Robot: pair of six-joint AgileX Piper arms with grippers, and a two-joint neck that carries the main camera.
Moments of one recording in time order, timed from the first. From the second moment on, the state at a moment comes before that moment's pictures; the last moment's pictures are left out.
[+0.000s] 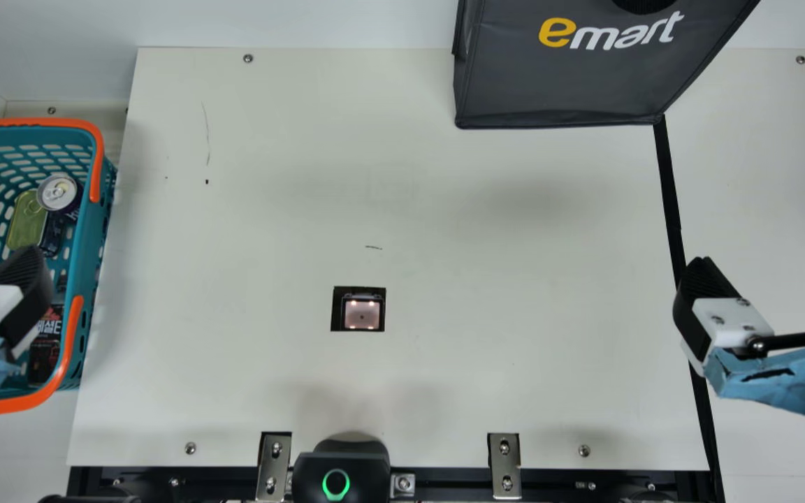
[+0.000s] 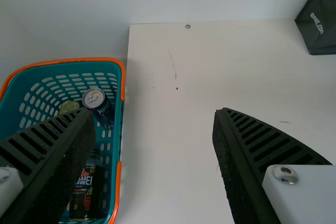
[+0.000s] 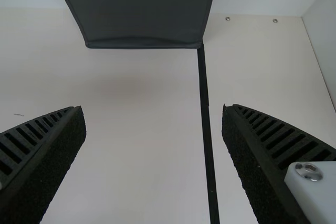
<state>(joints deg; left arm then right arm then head) -1.7 43.3 -68.9 -1.5 69.5 2.6 0.6 42.6 -69.8 -0.8 69.4 -2.3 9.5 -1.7</state>
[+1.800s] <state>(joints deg) 7.3 46.5 -67.4 -2.7 67.1 4.8 0.6 42.6 -69.8 -0.8 69.6 -2.3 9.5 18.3</state>
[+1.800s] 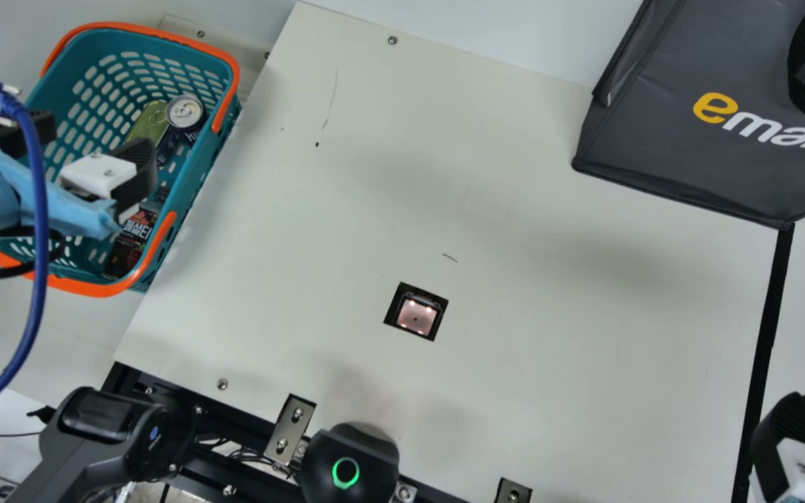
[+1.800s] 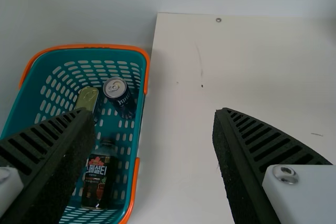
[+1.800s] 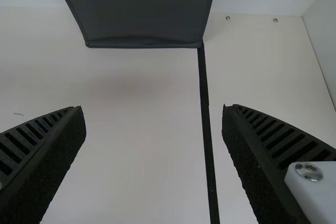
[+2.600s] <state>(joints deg) 37.7 56.5 -64.0 -20.5 61.3 32.4 0.6 42.6 -69.8 -0.8 69.6 -2.3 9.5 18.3</state>
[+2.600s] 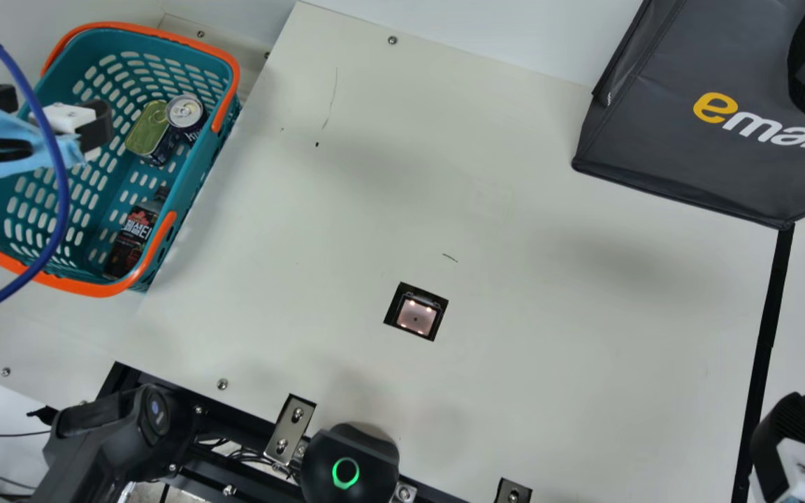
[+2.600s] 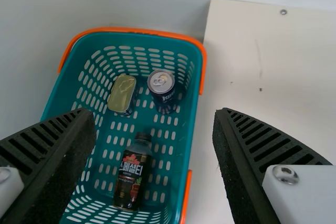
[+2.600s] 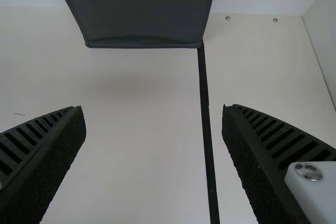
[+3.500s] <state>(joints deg) 41.1 67.4 -55.8 -21.1 50.0 41.6 0.6 42.6 -69.8 -0.8 69.6 -2.3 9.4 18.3</state>
